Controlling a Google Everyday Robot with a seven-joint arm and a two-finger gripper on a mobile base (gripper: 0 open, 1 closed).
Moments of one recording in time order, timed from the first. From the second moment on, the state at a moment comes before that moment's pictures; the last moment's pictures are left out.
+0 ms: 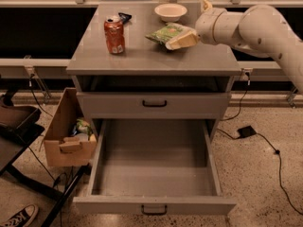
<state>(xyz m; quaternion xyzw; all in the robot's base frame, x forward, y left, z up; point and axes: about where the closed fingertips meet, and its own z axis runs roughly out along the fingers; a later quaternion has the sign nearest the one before) 0.783 -0.123 0.951 -0.44 0.64 0.02 0.63</state>
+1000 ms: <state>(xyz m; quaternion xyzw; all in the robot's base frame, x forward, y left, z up) 0.854 -0.061 0.889 -0.42 0.71 0.14 0.56</state>
